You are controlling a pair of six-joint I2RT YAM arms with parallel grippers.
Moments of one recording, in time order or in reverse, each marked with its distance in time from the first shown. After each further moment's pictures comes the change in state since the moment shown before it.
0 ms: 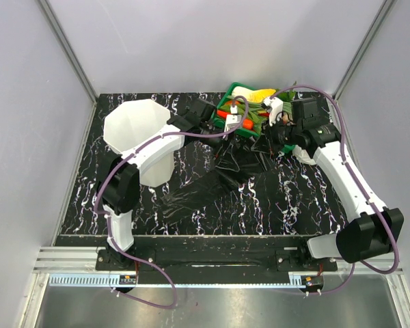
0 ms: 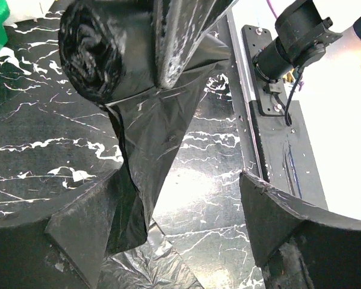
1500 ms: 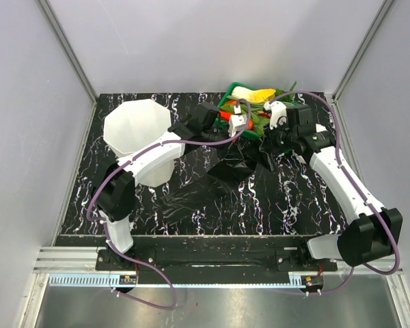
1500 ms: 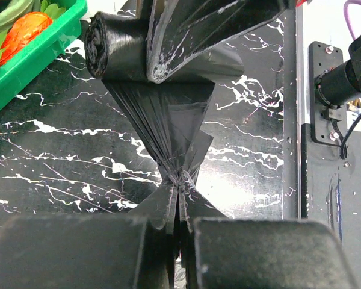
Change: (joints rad) left arm -0.064 -0.080 -0.095 0.183 -0.290 -0.149; right arm 0.020 -0.029 -0.086 0.071 0.326 0.053
